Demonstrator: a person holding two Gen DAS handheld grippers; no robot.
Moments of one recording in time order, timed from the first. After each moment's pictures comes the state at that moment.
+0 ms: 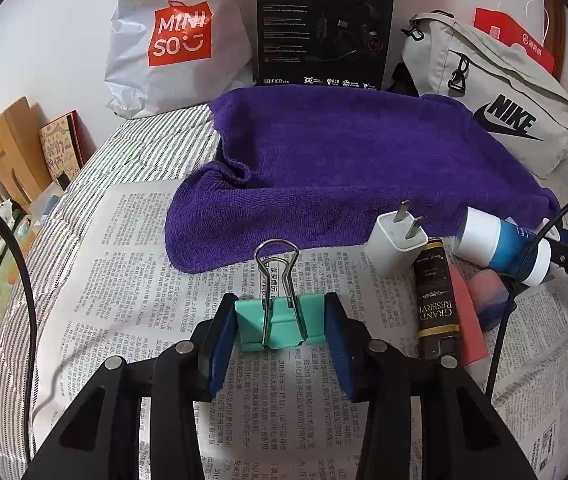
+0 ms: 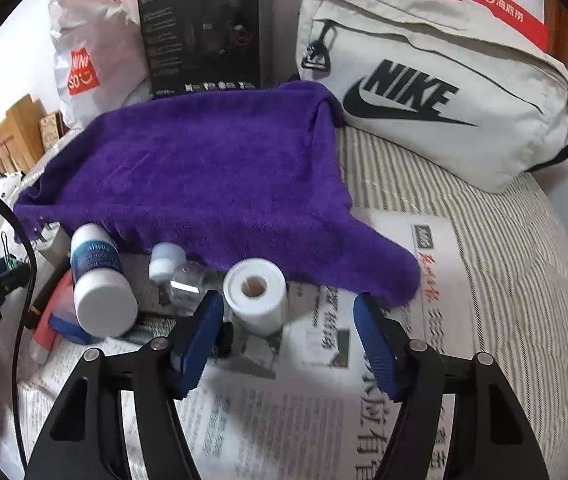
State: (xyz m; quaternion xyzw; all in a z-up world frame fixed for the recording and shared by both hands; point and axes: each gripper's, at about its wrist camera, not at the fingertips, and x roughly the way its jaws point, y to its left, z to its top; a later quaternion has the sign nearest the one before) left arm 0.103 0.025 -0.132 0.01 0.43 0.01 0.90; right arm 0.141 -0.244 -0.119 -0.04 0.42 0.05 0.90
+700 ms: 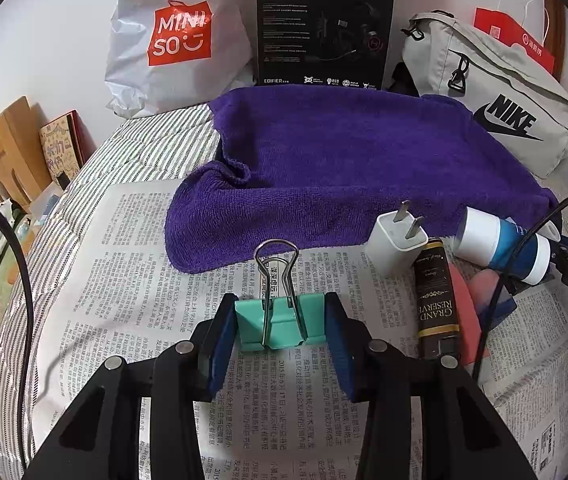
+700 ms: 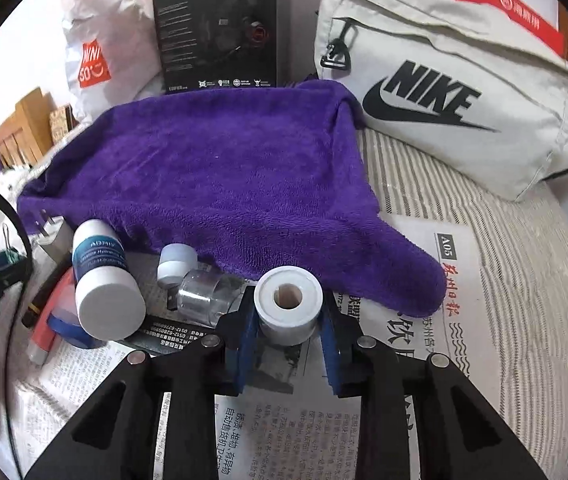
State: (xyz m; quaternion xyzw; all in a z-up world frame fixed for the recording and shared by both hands) left arm 0.103 0.026 -0.132 0.01 0.43 0.01 0.90; right arm 0.142 -0.234 -0.125 -0.05 0.42 0.06 0.90
